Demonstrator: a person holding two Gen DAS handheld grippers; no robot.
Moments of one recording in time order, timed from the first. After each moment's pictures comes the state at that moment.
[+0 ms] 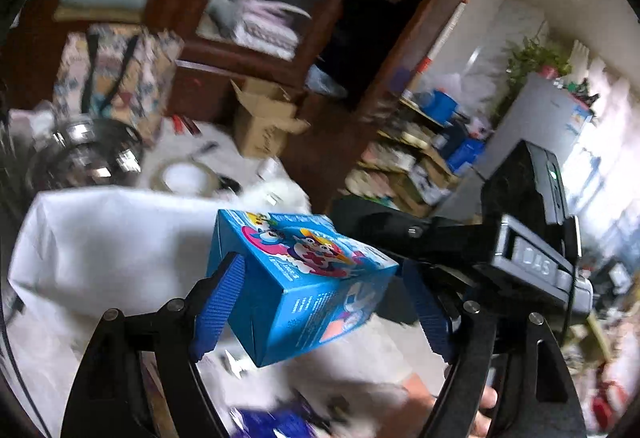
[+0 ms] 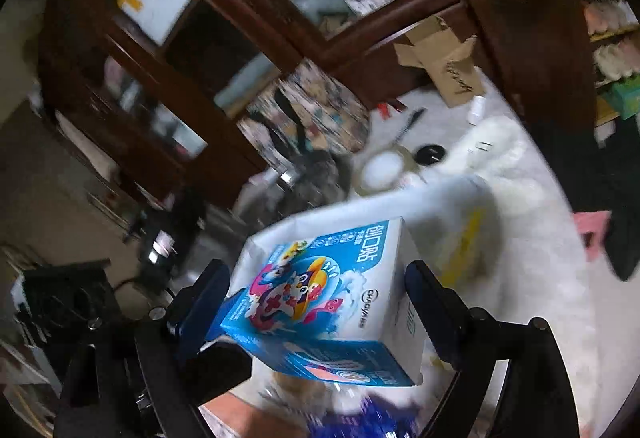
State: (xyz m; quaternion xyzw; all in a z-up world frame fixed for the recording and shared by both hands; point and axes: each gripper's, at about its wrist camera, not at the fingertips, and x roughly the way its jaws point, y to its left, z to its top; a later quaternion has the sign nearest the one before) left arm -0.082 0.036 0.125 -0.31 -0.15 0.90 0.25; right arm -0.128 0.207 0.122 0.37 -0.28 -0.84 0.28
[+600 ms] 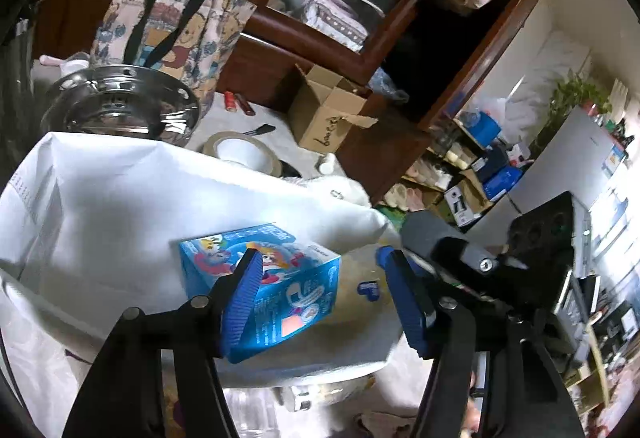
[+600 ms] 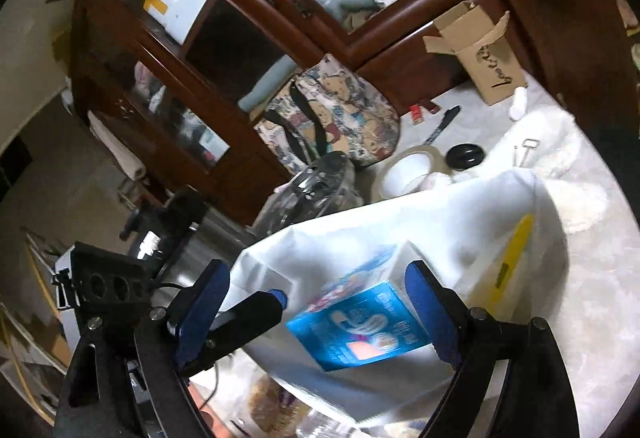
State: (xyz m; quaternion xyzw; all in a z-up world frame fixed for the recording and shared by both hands) left arm -0.117 -0.004 0.058 -0.33 -0.20 0.90 0.20; right arm -0.159 0.192 0.059 0.33 -0.27 -0.84 0.33
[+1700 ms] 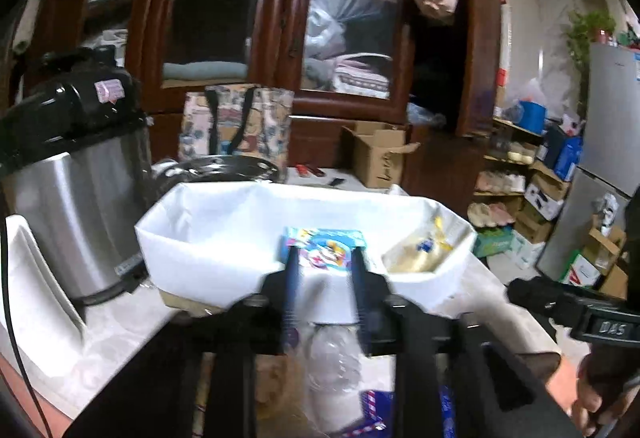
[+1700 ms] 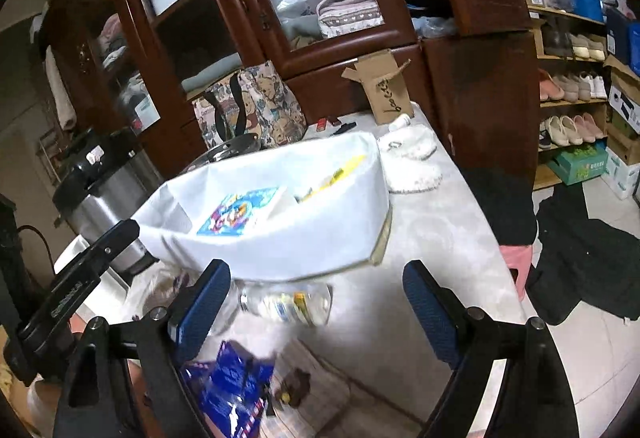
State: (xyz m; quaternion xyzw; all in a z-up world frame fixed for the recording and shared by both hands) left arm 0.003 0.011 0.055 -0.21 -0.03 0.98 0.05; right arm -0.028 0.234 0.030 0.31 -0.13 -0.92 0.18
